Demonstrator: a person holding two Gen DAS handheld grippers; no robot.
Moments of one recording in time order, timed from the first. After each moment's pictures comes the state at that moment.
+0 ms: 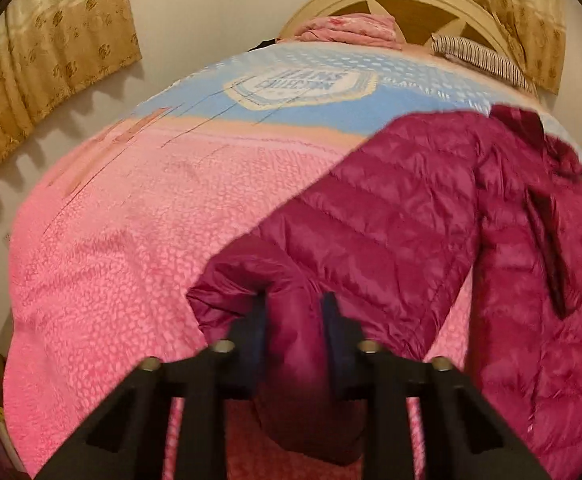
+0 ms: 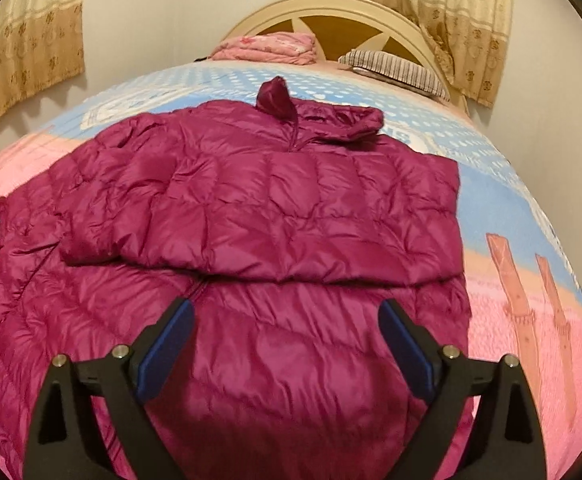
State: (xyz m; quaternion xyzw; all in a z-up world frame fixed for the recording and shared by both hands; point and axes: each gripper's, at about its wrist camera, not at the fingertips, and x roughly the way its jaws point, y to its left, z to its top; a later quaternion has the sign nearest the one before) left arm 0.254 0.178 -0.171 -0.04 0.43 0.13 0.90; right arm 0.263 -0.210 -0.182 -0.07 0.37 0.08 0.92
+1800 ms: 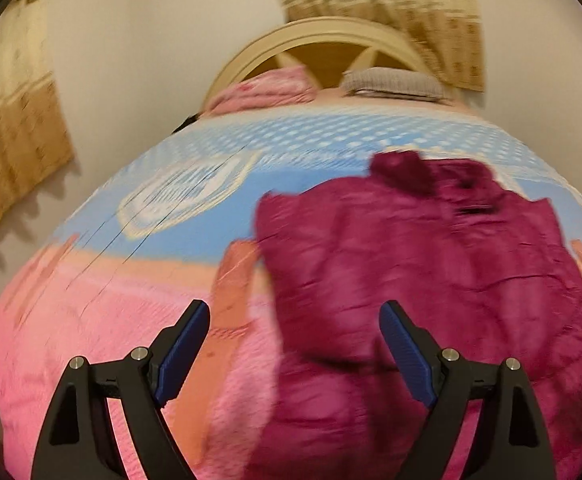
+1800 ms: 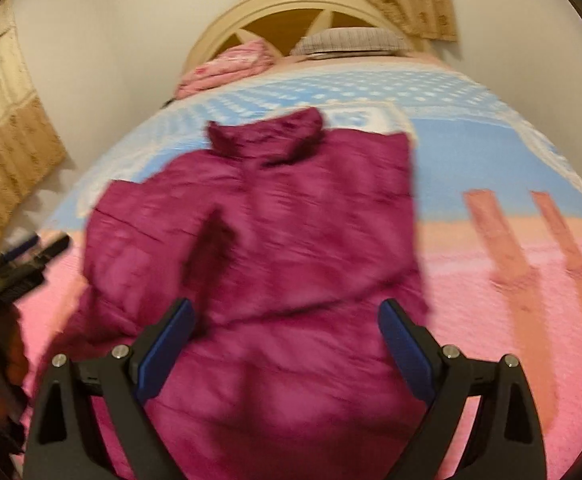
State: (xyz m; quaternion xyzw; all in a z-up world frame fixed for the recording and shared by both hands) left arm 0.330 0.029 -0.122 0.04 0.34 0.04 0.94; right arm 0.294 -0.272 -0.146 0.10 0.39 0.10 0.91
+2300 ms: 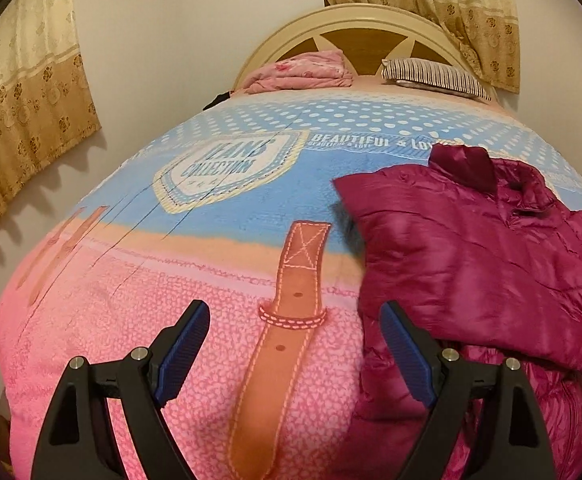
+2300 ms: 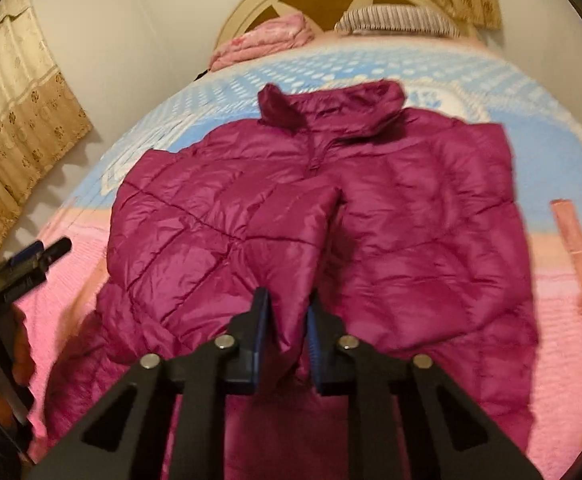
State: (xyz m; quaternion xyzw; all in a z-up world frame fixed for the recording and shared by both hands) left arm 0.346 0.080 -0.129 0.03 0.36 0.08 0.93; right arm 0.318 -0.228 -0.167 0.08 0.42 0.15 0.89
